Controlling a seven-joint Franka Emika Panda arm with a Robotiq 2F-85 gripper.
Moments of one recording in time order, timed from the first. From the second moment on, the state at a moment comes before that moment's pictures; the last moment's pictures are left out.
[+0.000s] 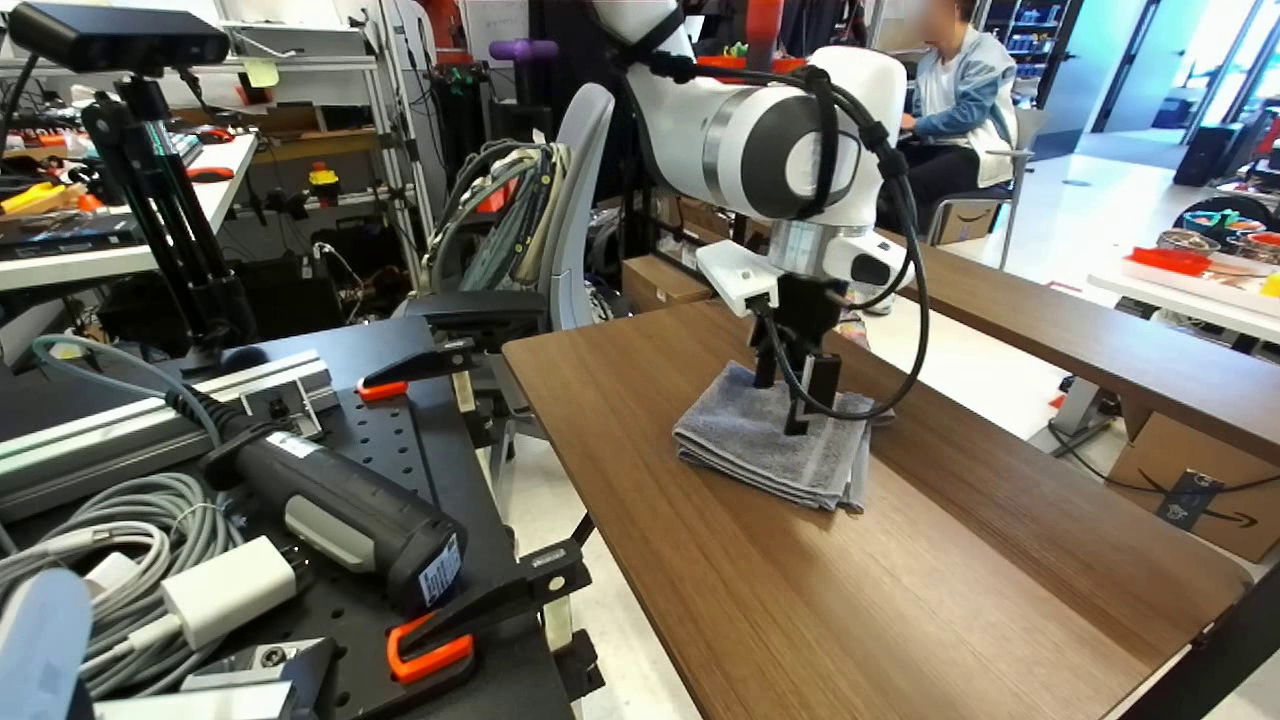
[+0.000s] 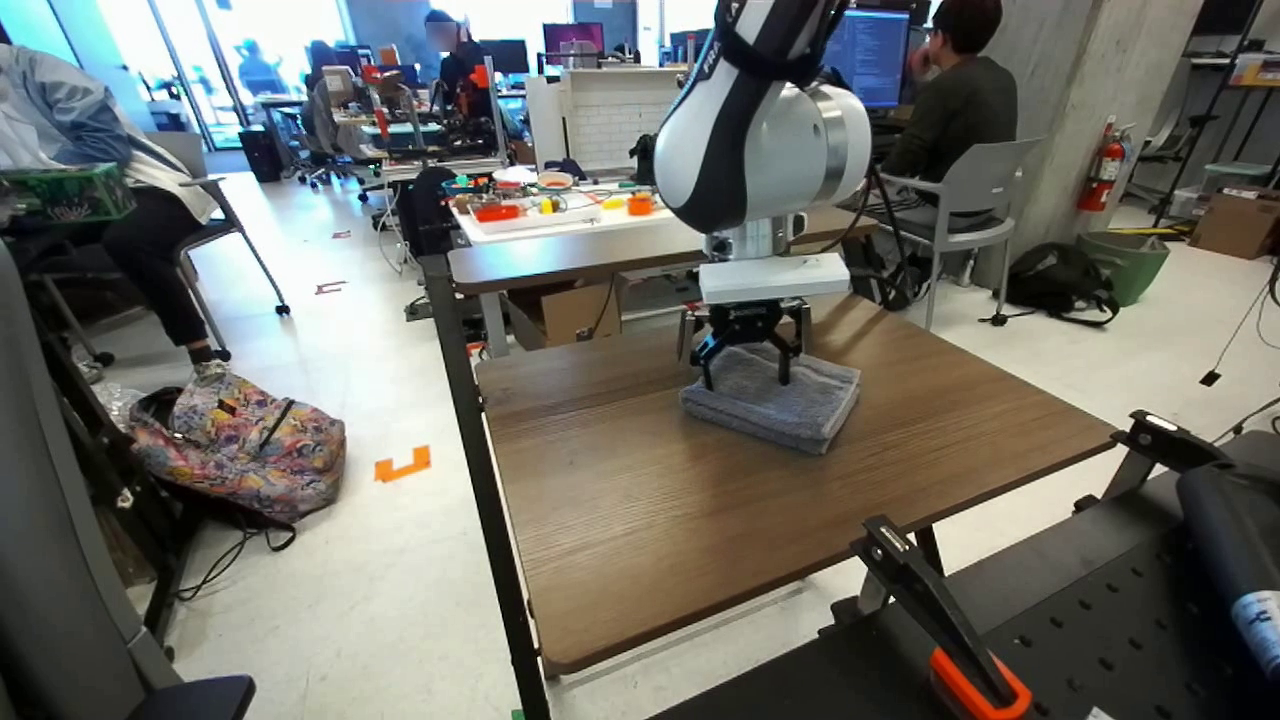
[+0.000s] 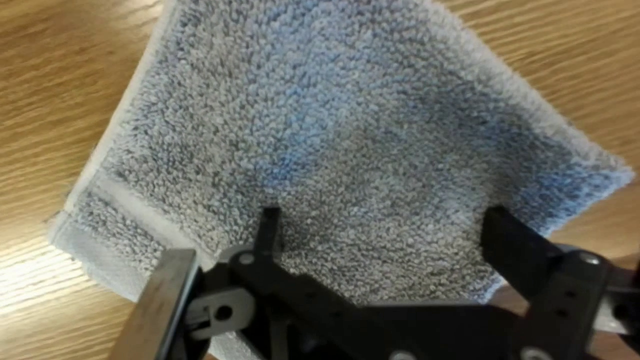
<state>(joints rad) 0.14 1.01 -0.07 -1.52 0.02 2.45 0.37</state>
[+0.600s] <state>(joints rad) -0.04 1.06 -0.06 -1.38 0.19 2.33 0.37</state>
